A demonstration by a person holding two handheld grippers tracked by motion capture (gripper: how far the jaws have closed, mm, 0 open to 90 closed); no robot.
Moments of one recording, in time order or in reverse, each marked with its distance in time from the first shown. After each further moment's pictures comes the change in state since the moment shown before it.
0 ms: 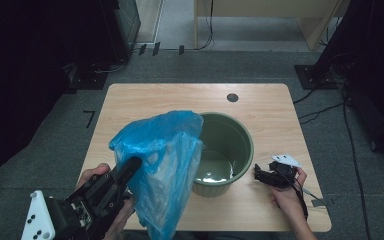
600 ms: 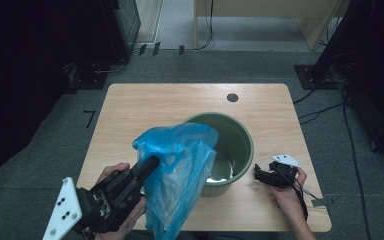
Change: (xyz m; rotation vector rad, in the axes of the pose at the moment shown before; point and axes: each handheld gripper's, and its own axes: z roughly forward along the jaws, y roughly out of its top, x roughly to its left) left arm 0.012 -0.038 0.007 0.117 0.000 -0.102; right arm 0.000 0.000 0.000 0.002 -0.002 -0.001
